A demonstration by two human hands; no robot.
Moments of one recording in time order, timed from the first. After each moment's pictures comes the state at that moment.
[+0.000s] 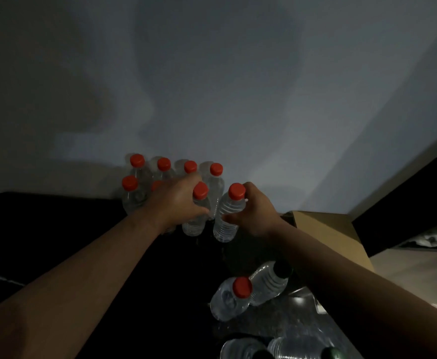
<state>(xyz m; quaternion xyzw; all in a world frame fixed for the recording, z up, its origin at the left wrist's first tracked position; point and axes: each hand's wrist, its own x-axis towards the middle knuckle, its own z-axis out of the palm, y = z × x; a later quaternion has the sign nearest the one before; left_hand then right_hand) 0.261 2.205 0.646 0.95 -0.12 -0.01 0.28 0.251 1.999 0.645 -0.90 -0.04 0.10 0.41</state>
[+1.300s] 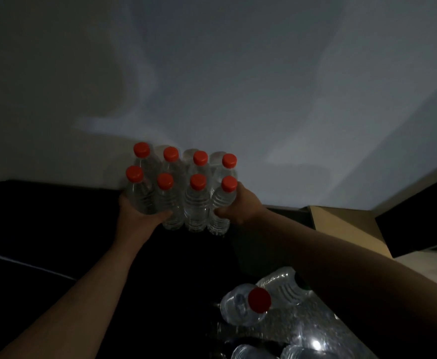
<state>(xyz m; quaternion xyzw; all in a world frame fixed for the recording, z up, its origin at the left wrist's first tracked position) 0.266 2.287 0.495 0.73 0.18 0.11 0.64 0.301 2.038 0.586 -0.91 0.00 0.19 0.36</state>
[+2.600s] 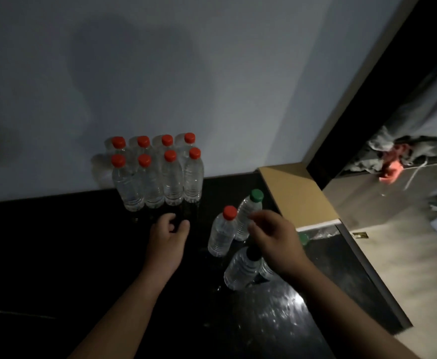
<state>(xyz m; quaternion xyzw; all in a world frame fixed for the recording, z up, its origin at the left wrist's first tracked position) 0.088 2.208 0.577 0.83 0.11 -0.05 0.55 0.014 2.002 0.658 -0.87 0.13 -0.05 0.47</state>
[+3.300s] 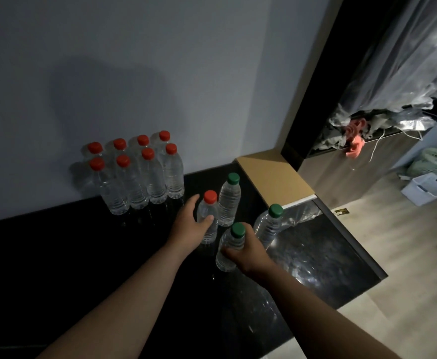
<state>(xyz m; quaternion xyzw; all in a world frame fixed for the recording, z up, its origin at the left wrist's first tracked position) 0.076 2.154 0.588 0.83 -0.07 -0.17 0.53 -0.030 2.019 0.580 -0.81 0.21 0.03 0.54</state>
